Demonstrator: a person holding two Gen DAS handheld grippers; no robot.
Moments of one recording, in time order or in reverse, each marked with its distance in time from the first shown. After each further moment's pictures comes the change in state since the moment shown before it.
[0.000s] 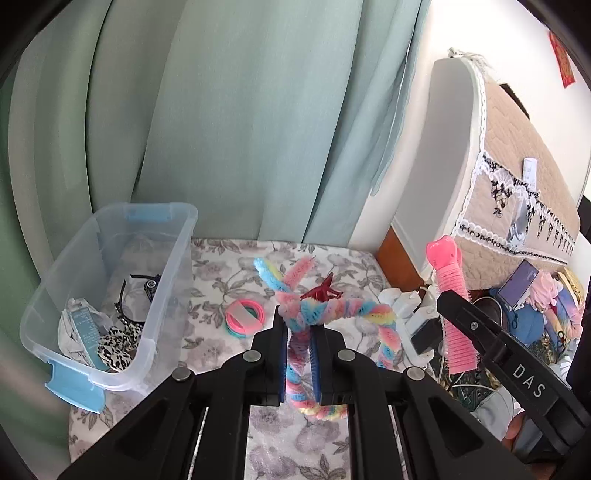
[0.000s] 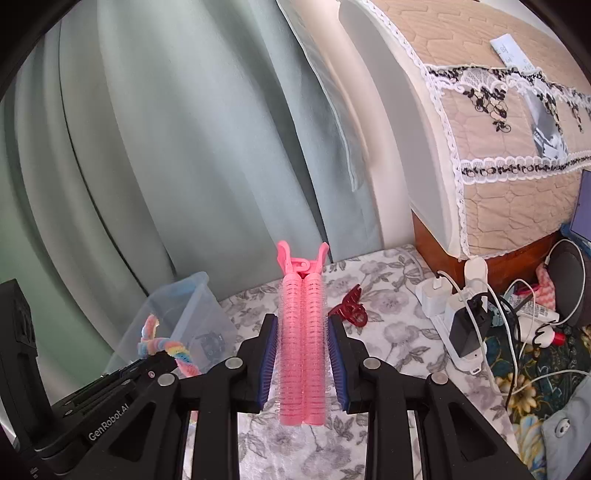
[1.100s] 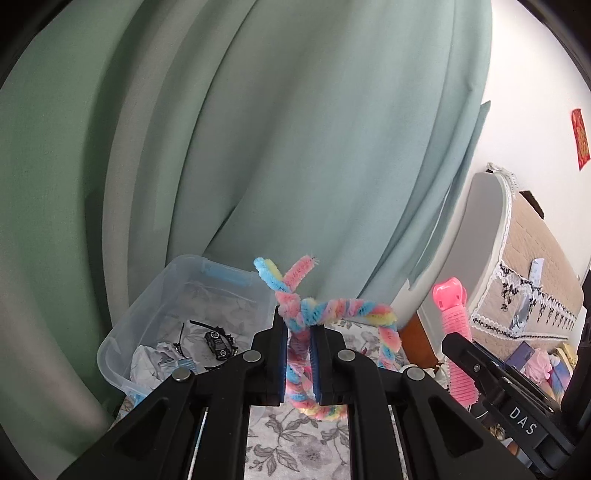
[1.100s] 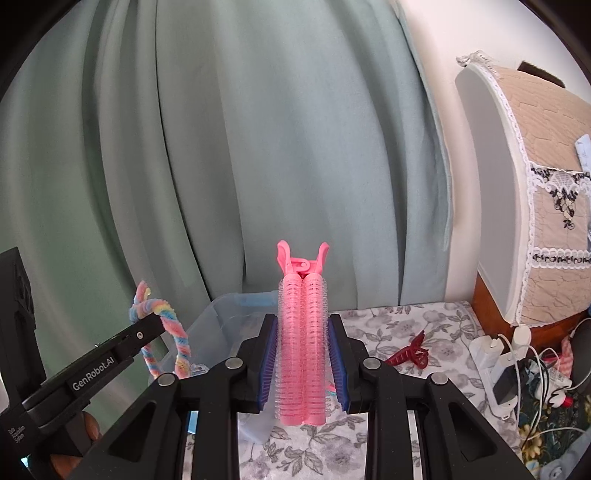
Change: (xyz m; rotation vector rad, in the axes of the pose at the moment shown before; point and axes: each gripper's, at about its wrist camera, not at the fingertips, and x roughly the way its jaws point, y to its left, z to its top) left arm -0.087 0.110 0.021 -0.188 -0.247 0.051; right arm -0.021 0.127 0.007 -0.229 -0.071 0.116
